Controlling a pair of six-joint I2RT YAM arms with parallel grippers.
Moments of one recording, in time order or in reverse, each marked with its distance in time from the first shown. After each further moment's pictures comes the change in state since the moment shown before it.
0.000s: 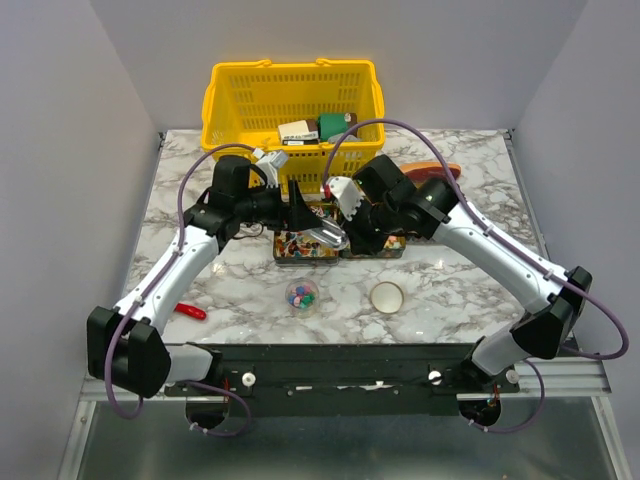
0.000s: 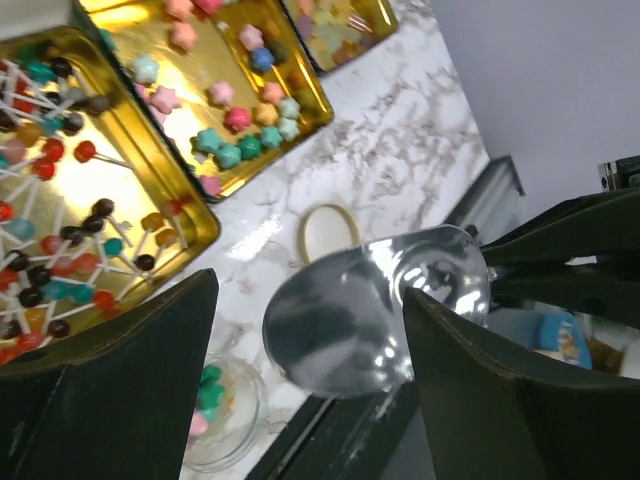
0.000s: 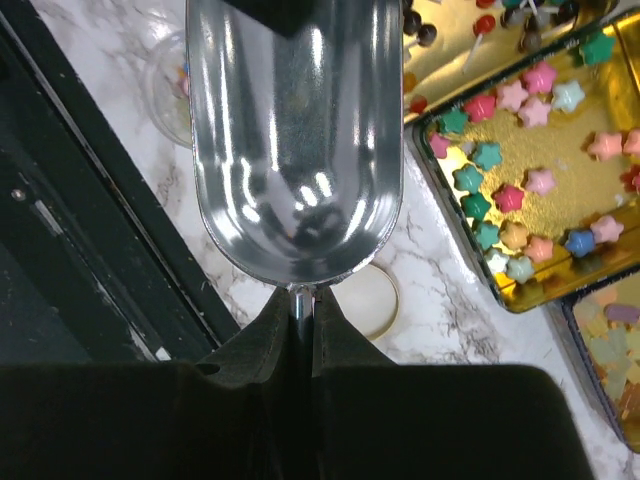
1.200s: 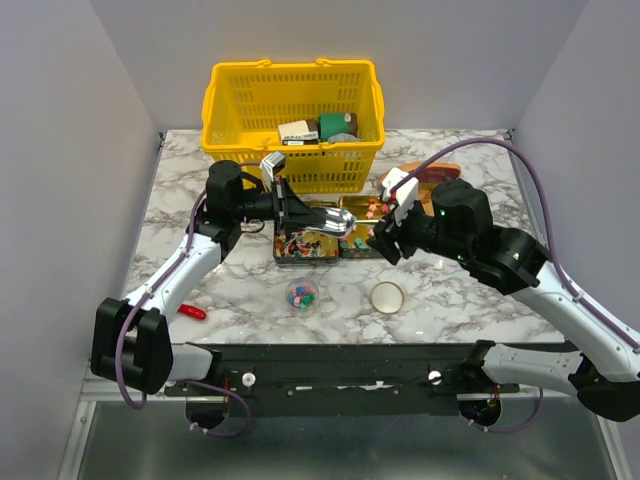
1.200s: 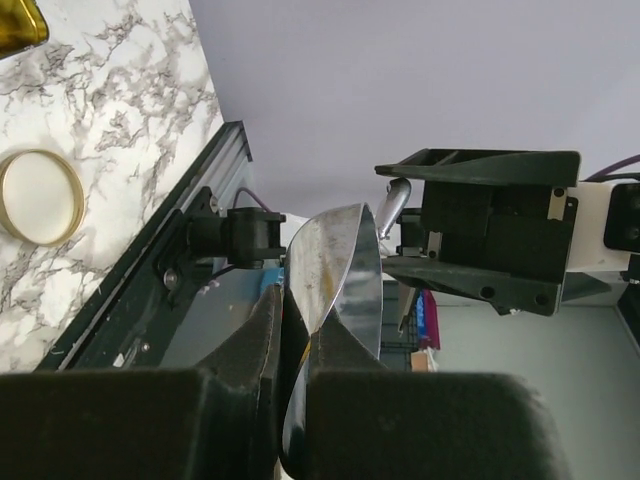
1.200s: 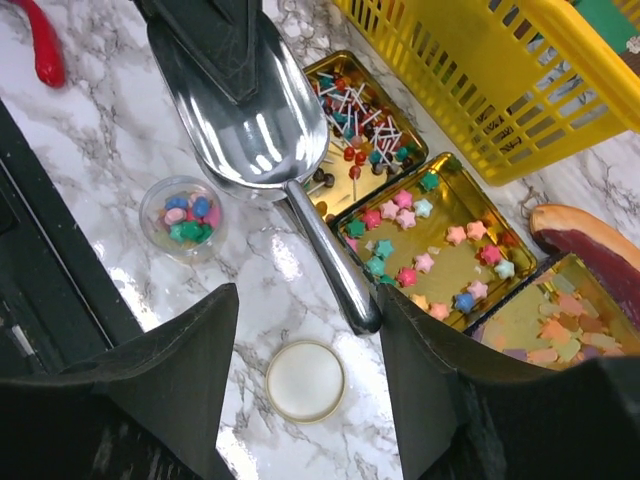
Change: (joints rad) left arm 0.029 0.032 -0.167 0.568 0.431 -0.830; right arm 0.039 -0.481 -0.302 0.370 0.149 0.030
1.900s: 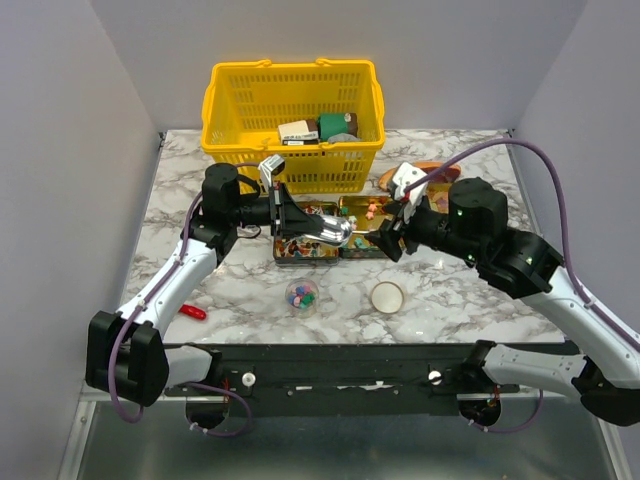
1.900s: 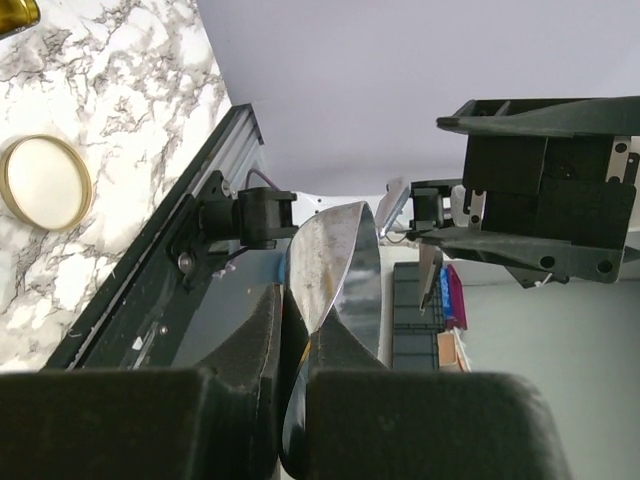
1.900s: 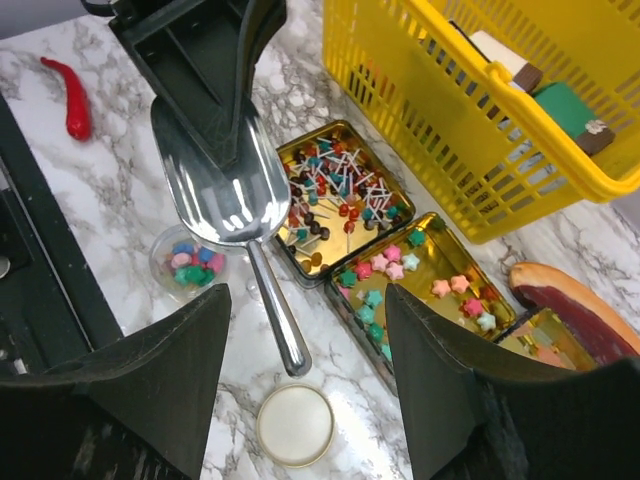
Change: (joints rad) left arm 0.000 -0.065 -0.008 -0.086 0.030 0.098; right arm 0.000 -0.040 0.008 0.087 -0.032 -0.032
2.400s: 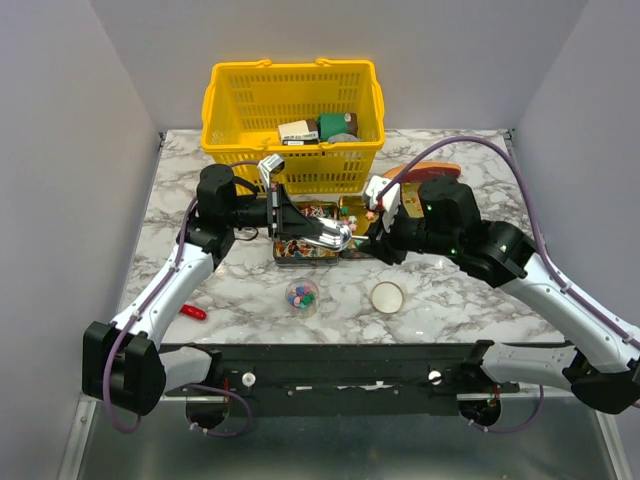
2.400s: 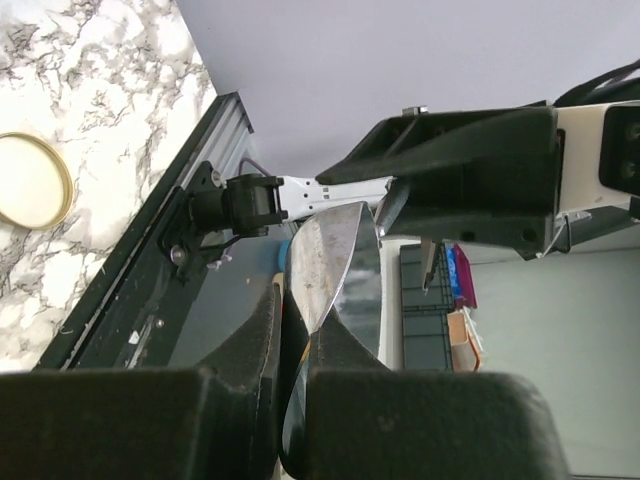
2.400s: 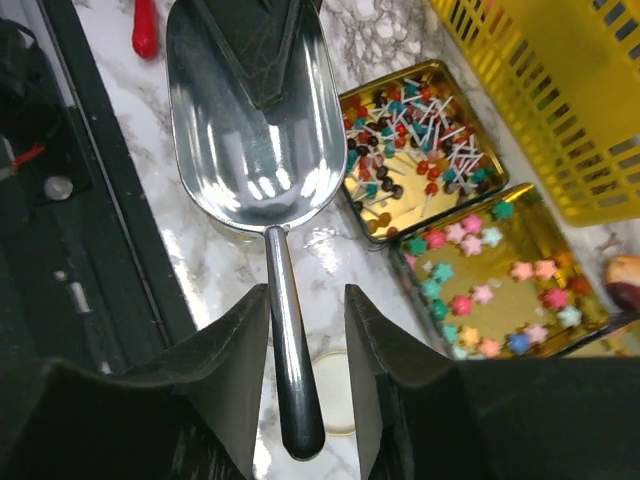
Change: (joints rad) left arm -0.003 -0.044 0.000 0.008 0.039 0.007; right arm 0.000 0.098 0.011 -0.098 -0.163 -0.009
